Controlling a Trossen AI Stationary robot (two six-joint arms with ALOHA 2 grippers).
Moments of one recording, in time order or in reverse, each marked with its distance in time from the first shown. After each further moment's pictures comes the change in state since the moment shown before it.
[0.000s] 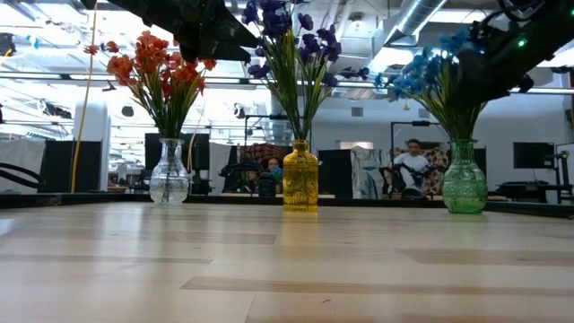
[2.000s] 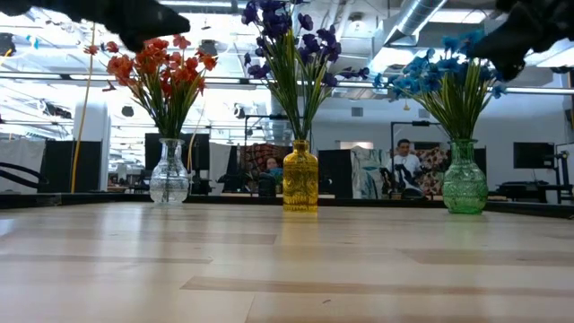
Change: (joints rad) left arm -0.148 -0.497 -0.289 0.014 -0.103 0.089; right arm 0.003 -0.303 0.012 0.034 -0.750 -0.190
